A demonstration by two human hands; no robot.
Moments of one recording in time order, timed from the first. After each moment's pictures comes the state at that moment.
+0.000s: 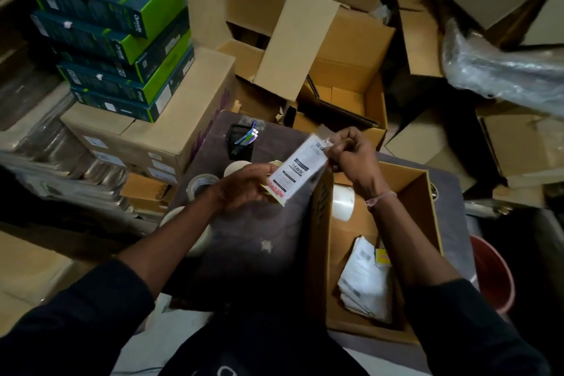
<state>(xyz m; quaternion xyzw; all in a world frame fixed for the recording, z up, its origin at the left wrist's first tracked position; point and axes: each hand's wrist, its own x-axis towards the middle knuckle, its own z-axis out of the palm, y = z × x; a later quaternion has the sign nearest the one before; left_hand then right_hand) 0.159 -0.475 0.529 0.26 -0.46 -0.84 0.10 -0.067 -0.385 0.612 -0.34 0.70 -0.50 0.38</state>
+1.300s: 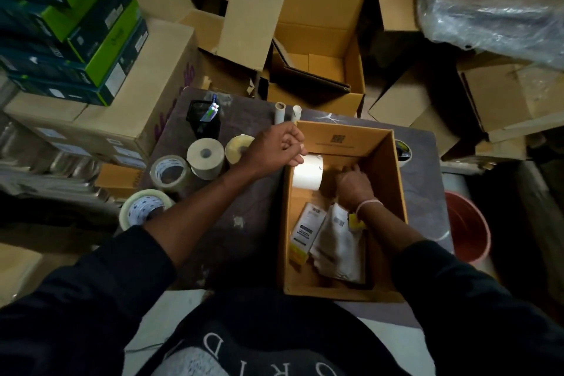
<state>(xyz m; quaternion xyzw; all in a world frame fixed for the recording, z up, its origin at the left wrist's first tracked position) 0.028 -0.424 0.535 0.31 -0.73 -0.57 0.21 -0.168 -0.300 0.464 -0.55 0.80 0.20 0.12</state>
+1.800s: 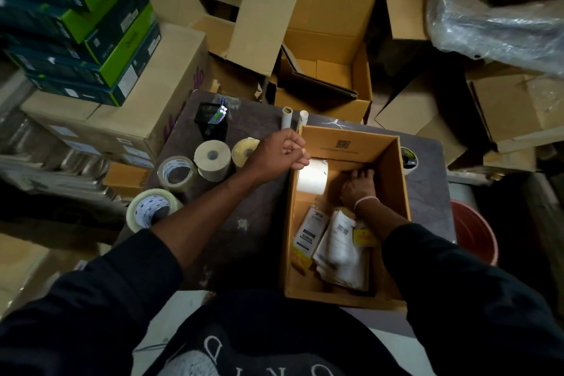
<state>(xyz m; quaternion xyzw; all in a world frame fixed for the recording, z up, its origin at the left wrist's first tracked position) 0.032 -0.422 0.528 0.35 -0.67 -0.61 0.22 -0.169 -0.313 0.455 -0.51 0.76 0.40 0.08</state>
